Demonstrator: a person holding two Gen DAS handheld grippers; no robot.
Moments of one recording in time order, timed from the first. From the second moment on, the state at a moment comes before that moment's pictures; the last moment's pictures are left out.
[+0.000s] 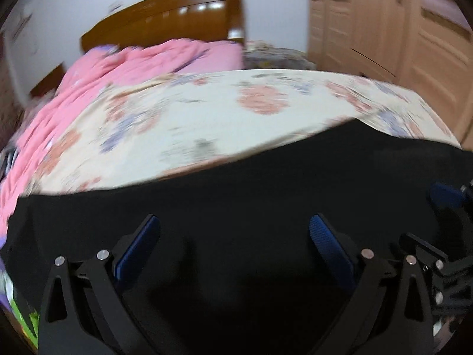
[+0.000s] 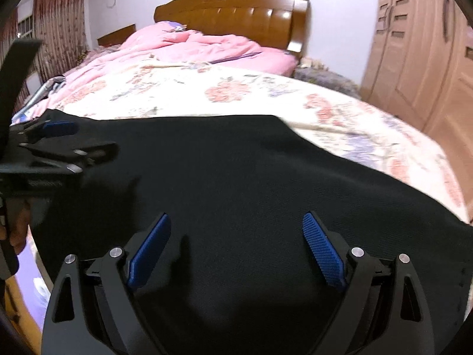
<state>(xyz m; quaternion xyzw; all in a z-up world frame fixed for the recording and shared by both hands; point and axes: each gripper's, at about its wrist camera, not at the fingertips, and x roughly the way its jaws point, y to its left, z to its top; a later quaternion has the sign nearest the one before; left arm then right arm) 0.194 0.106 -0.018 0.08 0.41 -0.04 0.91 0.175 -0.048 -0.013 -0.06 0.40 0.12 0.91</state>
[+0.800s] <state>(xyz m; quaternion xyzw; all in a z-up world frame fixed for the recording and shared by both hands) 0.202 0.114 -0.045 0.01 0.41 -0.03 0.91 0.193 -0.052 -0.041 -0.06 0.45 0.12 0.88</state>
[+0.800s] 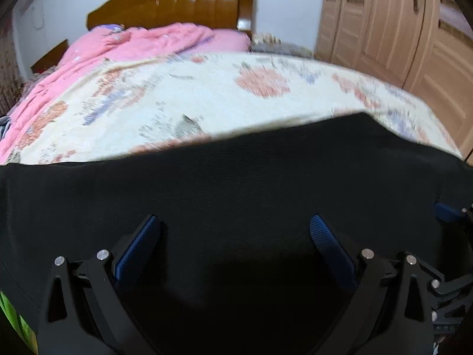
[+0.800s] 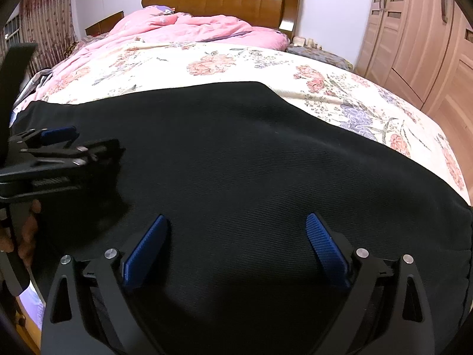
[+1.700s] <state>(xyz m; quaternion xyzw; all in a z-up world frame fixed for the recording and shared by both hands) 0.170 0.297 -0.022 -0.05 0.37 0.16 0.91 0.246 0.021 -0.018 -0.12 0.43 0.17 0.88</state>
